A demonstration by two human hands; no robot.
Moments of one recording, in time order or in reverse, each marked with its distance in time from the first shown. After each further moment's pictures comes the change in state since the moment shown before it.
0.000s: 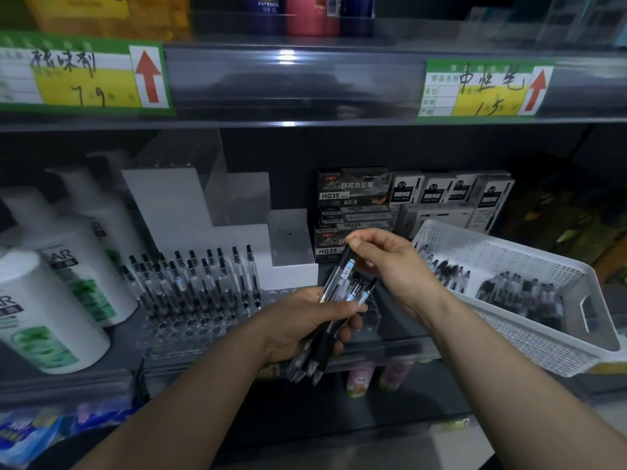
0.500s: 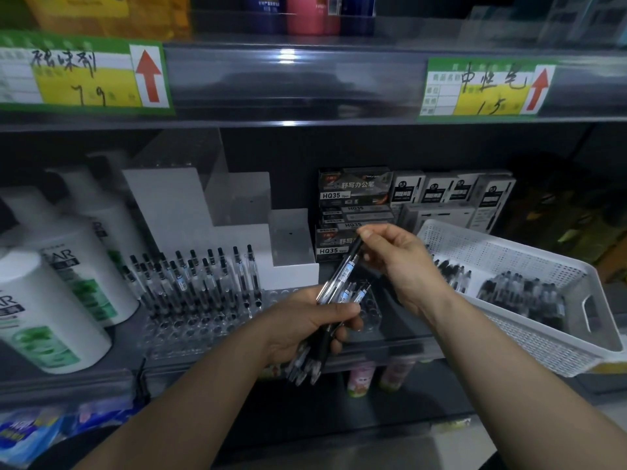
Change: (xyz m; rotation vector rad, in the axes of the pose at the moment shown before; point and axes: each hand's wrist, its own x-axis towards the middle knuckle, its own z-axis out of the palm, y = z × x) left_hand -0.001 -0.004 -0.001 -0.043 0.016 0.010; right_hand 0.003 -0.001 -0.005 0.030 0.113 0.015
